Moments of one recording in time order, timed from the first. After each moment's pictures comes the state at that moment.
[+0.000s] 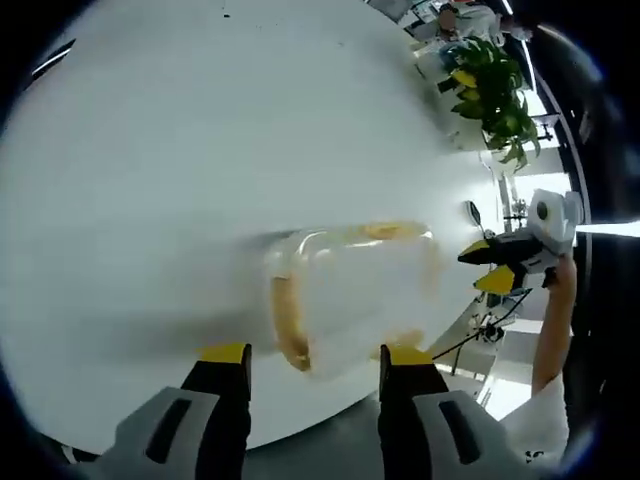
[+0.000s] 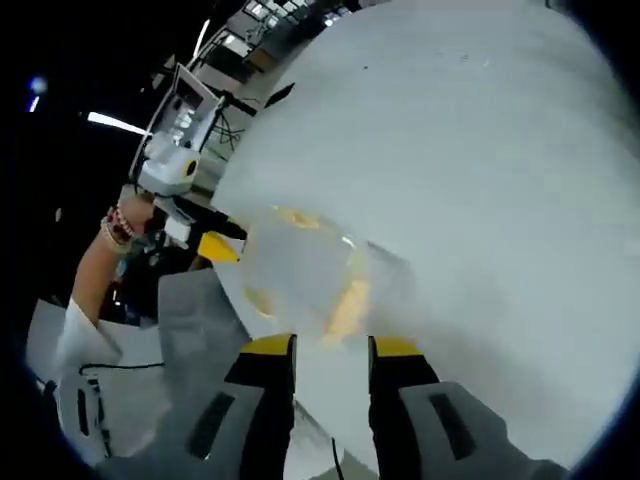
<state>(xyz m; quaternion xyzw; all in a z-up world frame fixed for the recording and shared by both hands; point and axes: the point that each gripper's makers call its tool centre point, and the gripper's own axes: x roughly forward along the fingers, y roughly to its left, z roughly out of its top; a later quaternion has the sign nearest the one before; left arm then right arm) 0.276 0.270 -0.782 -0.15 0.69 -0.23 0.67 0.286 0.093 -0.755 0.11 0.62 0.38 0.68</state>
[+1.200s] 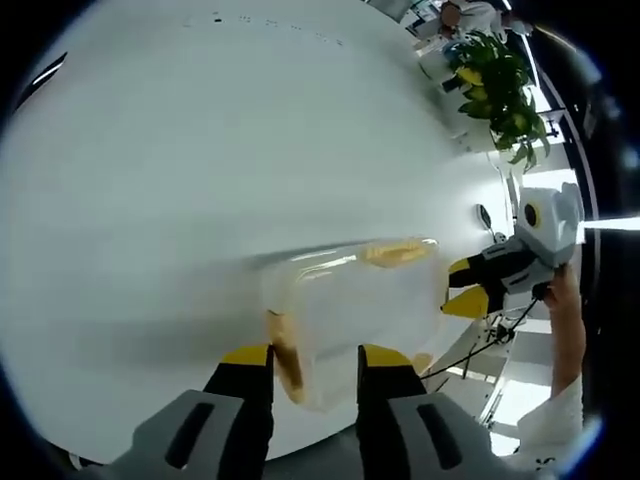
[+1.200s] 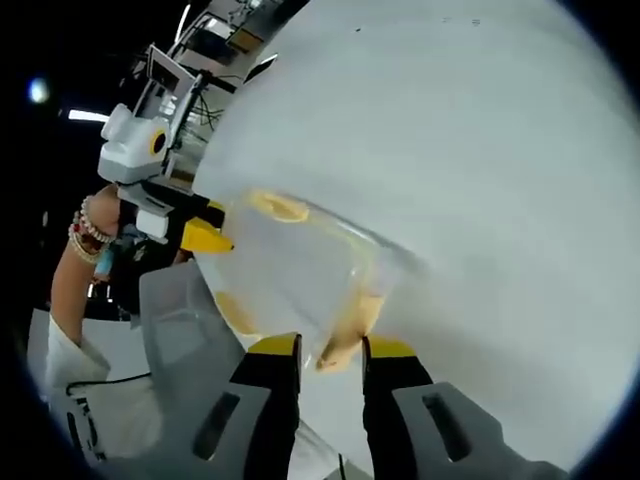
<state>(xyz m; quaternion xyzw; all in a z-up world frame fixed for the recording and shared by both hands) 0.293 0.267 -0.788 -0.13 0.68 -0.22 0.69 0.281 0.121 -0.784 0.08 0.65 0.38 0.65</state>
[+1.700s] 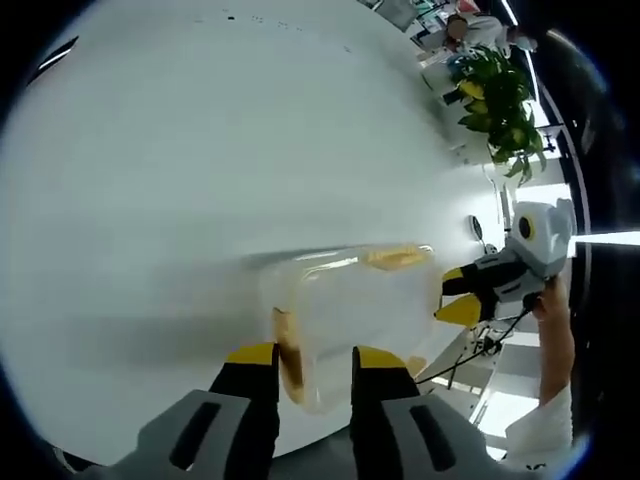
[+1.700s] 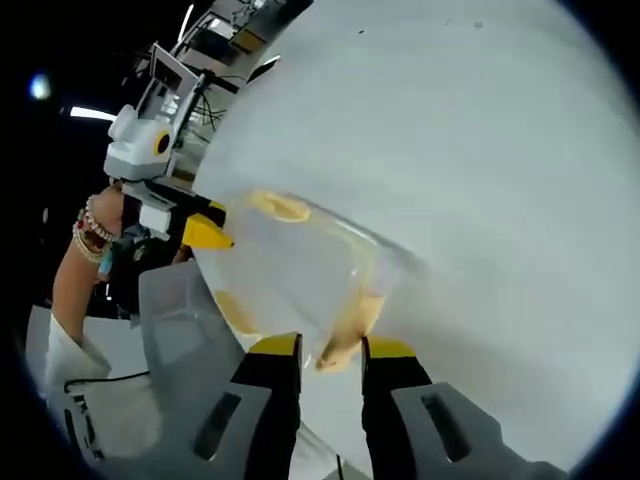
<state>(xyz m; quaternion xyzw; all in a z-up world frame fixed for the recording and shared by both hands) 0.294 0.266 -0.787 -0.18 0.67 -0.22 0.69 0.279 0.120 -0.782 0.08 0.65 0.38 0.66</state>
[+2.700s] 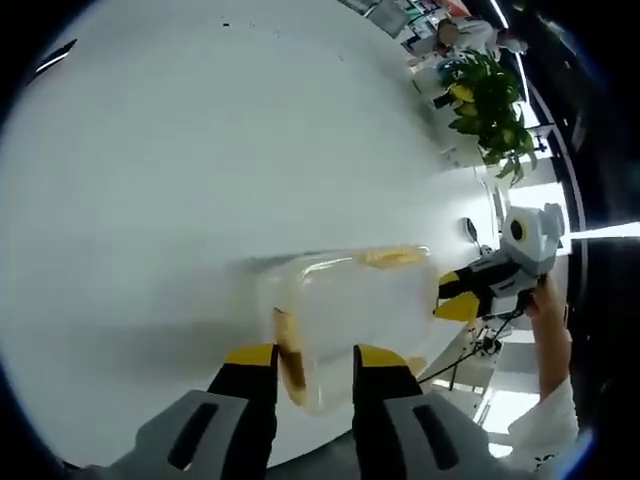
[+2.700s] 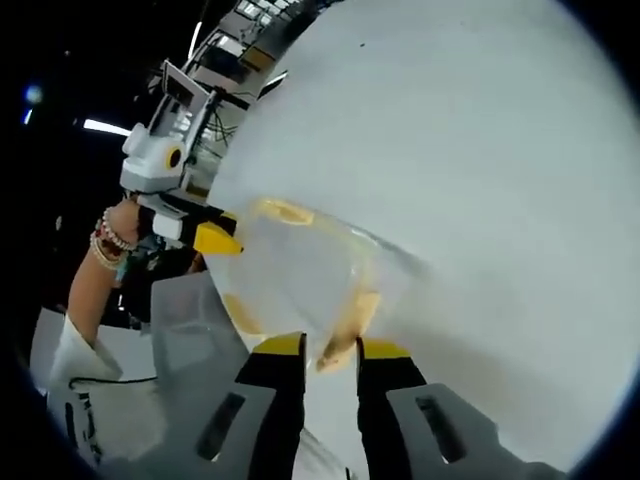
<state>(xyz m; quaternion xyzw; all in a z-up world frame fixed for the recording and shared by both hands) 0.291 0.268 -0.787 -0.16 0.64 -0.24 0.71 0.272 0.111 -0.783 0.11 0.61 0.41 0.67</state>
